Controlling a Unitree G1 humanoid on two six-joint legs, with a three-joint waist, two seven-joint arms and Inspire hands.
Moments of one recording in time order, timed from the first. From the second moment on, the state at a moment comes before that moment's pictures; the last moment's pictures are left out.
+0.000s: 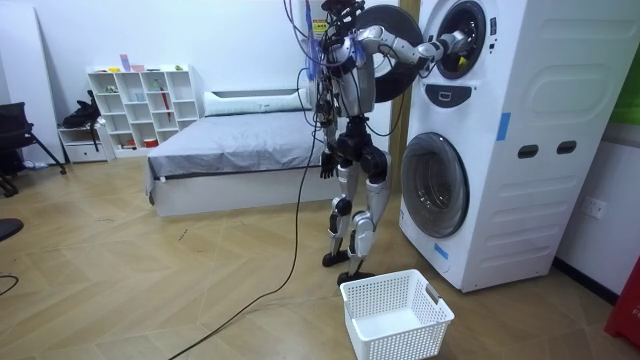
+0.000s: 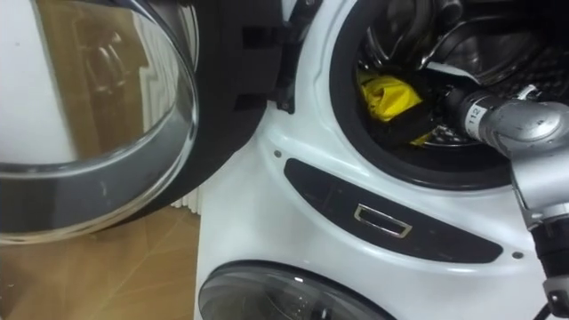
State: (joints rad) left arm 0.14 0.29 0.17 1.00 0.27 0.30 0.12; right arm -0.75 -0.70 0.08 0.47 -0.14 0.33 0.61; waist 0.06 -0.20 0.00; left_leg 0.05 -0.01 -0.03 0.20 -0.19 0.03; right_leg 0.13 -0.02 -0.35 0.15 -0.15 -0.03
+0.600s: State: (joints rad) left arm 0.10 0.30 0.14 1.00 0.26 0.30 0.13; right arm -0.68 -0.71 -0.03 0.37 -0.20 0.32 0.59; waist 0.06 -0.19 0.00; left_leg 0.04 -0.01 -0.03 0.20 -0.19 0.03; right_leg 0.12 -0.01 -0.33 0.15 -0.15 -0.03
